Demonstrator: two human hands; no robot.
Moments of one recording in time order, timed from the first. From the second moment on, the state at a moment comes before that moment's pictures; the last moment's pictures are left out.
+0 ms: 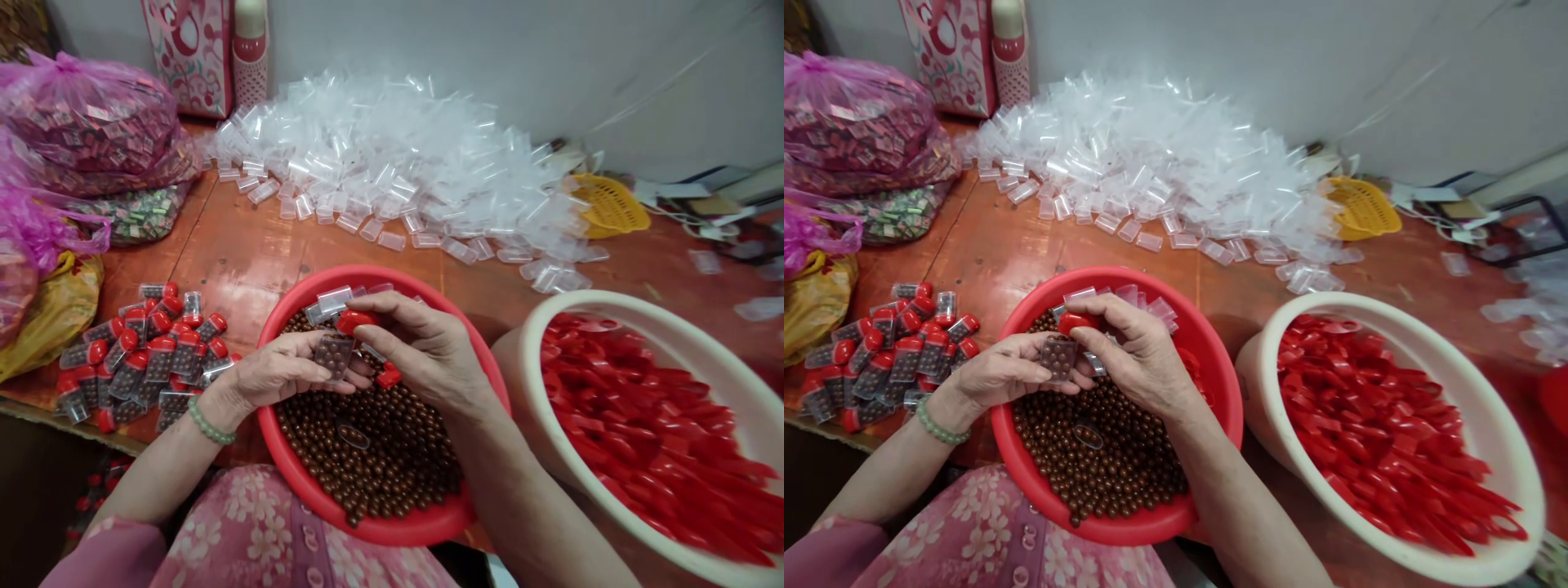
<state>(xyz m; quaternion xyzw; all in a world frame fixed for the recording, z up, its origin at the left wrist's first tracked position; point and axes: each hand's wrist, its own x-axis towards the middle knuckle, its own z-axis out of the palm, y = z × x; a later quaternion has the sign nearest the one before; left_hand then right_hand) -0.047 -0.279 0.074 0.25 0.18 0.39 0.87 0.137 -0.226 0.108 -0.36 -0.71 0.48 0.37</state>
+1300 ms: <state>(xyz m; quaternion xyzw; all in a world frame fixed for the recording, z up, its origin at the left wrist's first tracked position) -0.052 -0.276 0.071 0.24 0.16 0.37 0.88 0.135 -0.219 0.109 -0.35 -0.71 0.52 0.33</state>
